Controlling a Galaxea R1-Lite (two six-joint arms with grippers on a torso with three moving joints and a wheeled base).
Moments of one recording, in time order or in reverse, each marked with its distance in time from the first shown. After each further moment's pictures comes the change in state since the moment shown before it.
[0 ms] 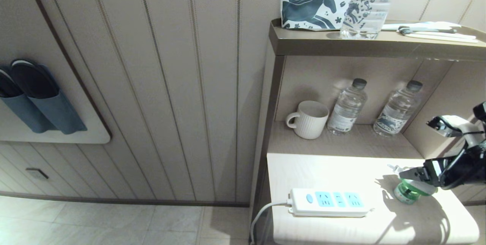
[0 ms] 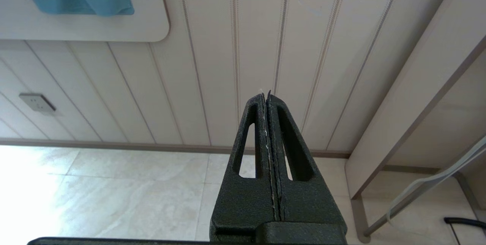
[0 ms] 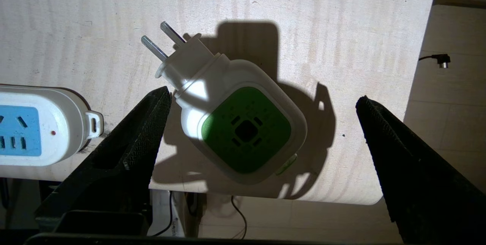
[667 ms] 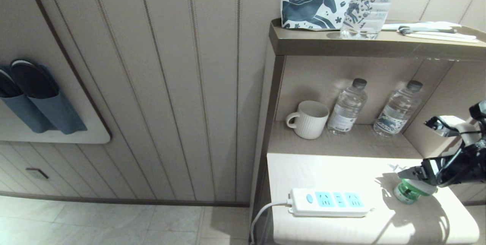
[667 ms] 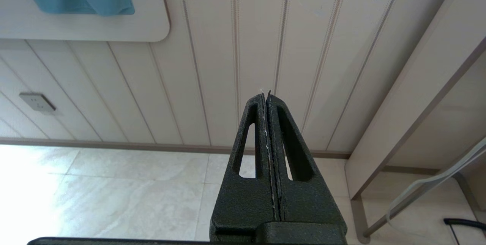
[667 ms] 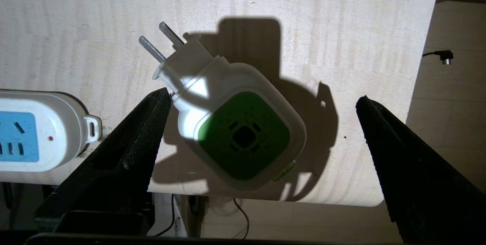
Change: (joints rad) left arm 0.000 0.000 0.000 -0.001 0.002 -0.002; right arm 0.000 0.018 -0.008 -0.002 -0.003 0.010
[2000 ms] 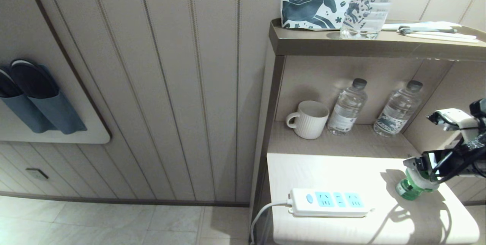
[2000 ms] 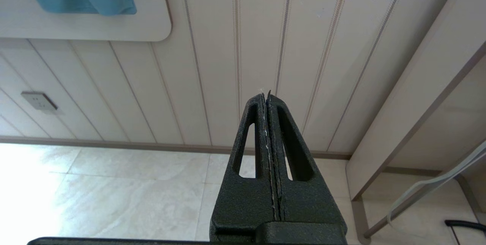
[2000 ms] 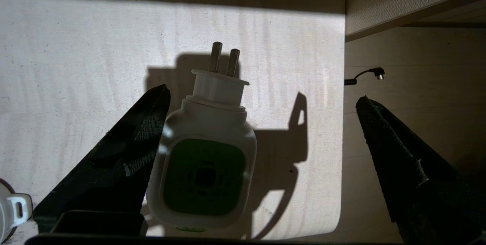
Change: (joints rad) left arm 0.000 0.000 0.000 -0.001 0.006 -0.002; right arm 0.007 0.015 0.067 -0.243 -0.168 0.023
